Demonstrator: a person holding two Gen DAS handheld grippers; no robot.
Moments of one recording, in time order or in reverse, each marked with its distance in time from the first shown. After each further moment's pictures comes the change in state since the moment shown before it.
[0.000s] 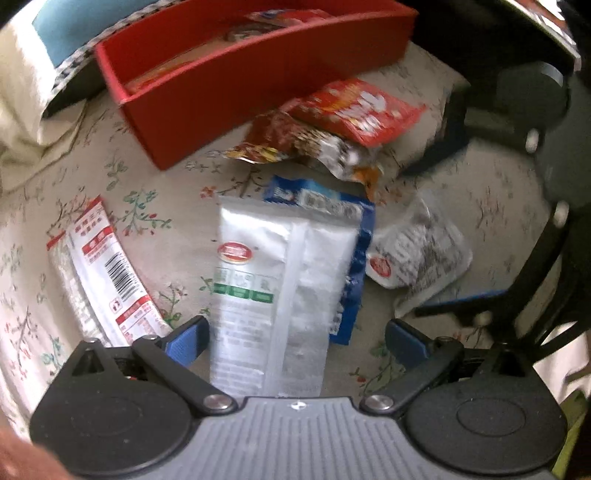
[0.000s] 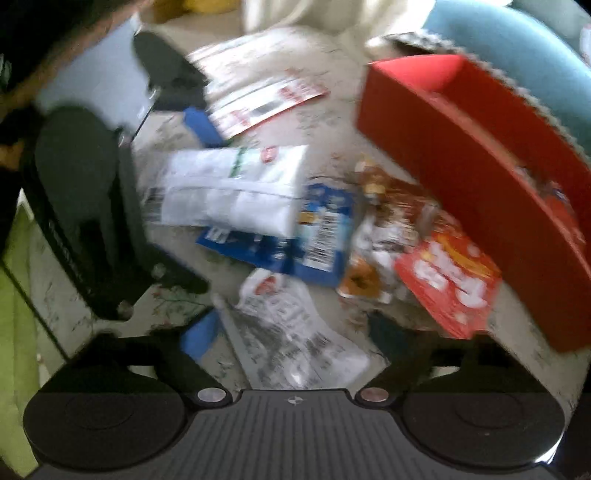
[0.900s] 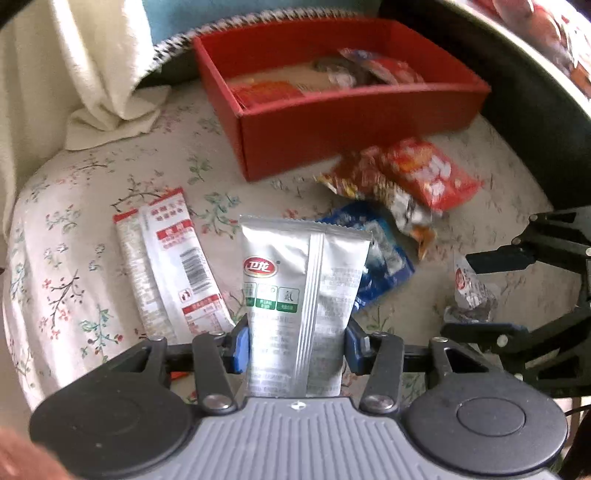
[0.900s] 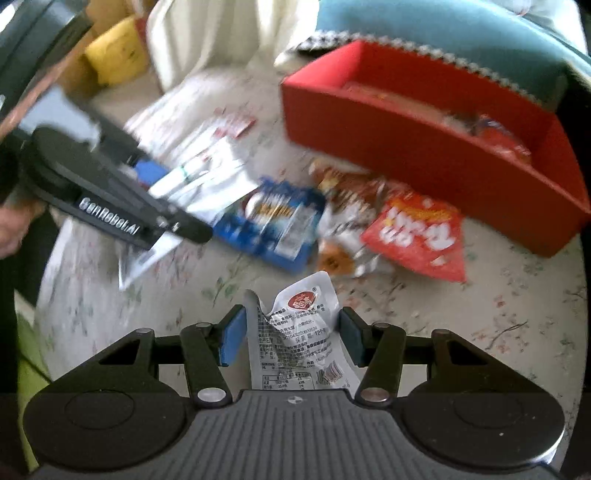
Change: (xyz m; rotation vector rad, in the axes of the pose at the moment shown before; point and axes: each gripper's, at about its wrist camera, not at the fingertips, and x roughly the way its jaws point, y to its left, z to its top) left arm -0.031 0.033 -0.003 -0.223 -0.093 0.053; right arm -0.031 -0.006 -0.025 0.408 -0.149 -0.075
